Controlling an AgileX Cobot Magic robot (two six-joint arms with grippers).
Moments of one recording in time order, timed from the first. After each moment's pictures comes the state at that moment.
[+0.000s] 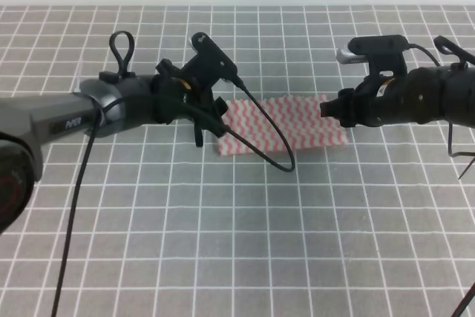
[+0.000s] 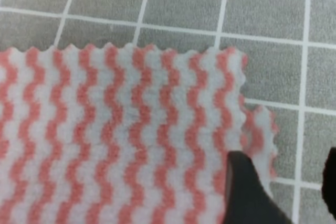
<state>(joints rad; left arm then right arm) -0.45 2.16 -1.49 -0.28 0.06 0.85 0.32 1.98 -1.32 0.12 0.23 0.05</state>
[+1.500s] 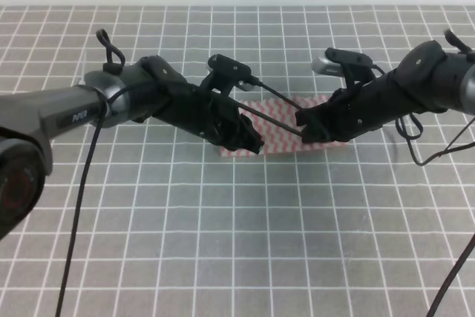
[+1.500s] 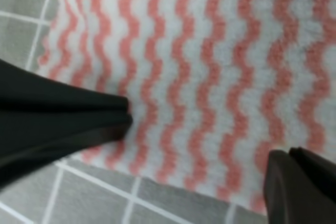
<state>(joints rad) -0.44 2.20 -1.59 -0.86 0.59 1.06 0.29 2.11 -1.48 0.76 0.63 -0.48</state>
